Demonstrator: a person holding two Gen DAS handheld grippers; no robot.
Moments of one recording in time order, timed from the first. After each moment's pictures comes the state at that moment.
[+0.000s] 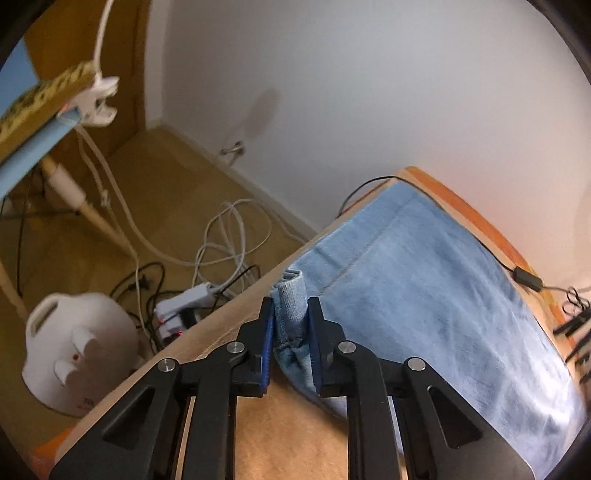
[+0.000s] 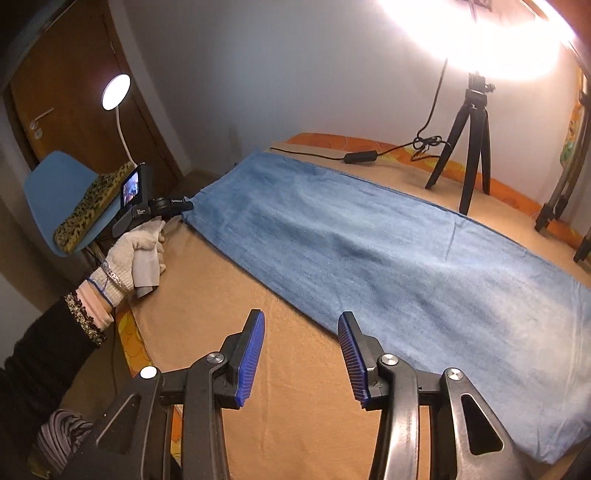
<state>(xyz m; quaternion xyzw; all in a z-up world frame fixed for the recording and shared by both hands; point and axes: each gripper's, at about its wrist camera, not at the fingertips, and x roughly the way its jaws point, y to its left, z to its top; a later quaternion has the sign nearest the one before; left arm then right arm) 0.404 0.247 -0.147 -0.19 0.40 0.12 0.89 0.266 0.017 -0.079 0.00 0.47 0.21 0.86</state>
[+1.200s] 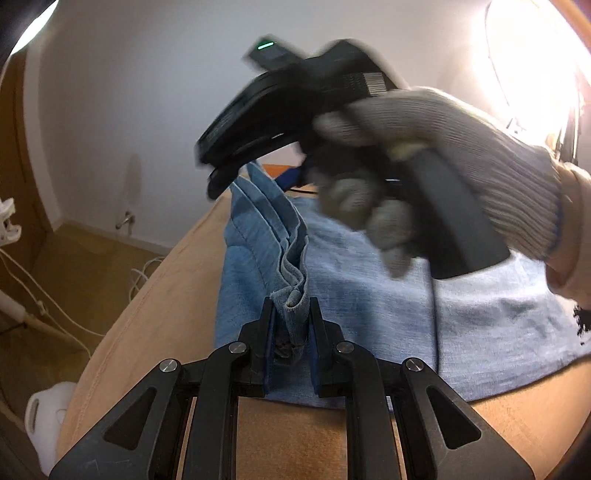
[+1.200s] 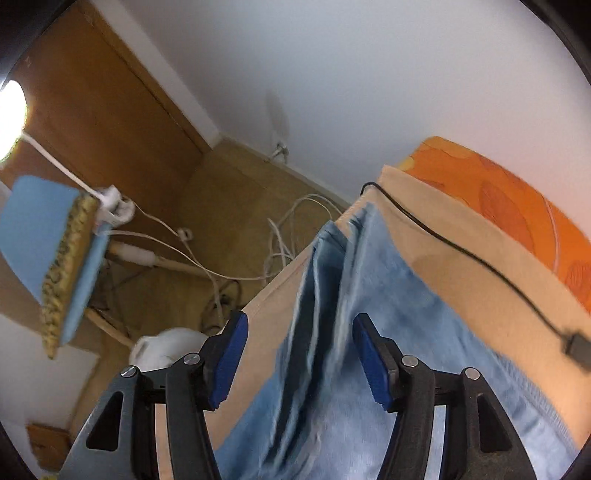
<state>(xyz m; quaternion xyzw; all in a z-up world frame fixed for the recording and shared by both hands) 0.365 0.158 -0.116 -0.03 0.35 -0.08 0.93 0.608 0.300 -0.177 -0.01 0.57 0.30 0.77</state>
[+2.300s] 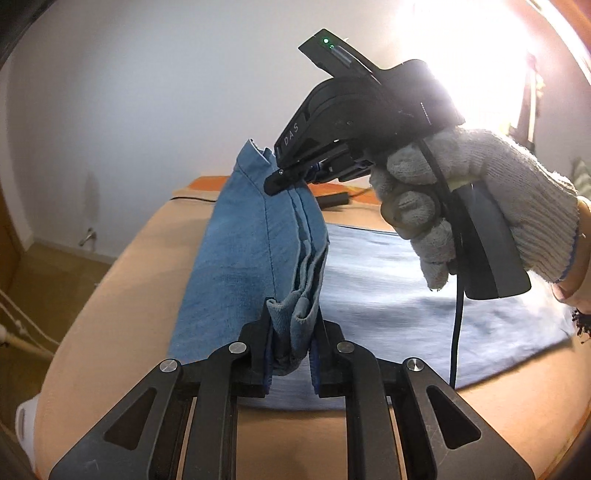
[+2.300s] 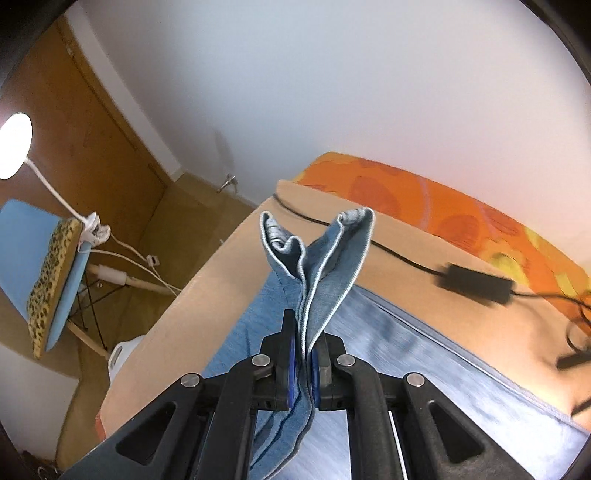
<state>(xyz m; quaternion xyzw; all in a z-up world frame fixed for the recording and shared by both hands) 0.328 0.094 -0.082 -0.02 0.35 -0.16 0.92 0.561 0.174 -0.138 0.03 0.52 0.22 0.82</state>
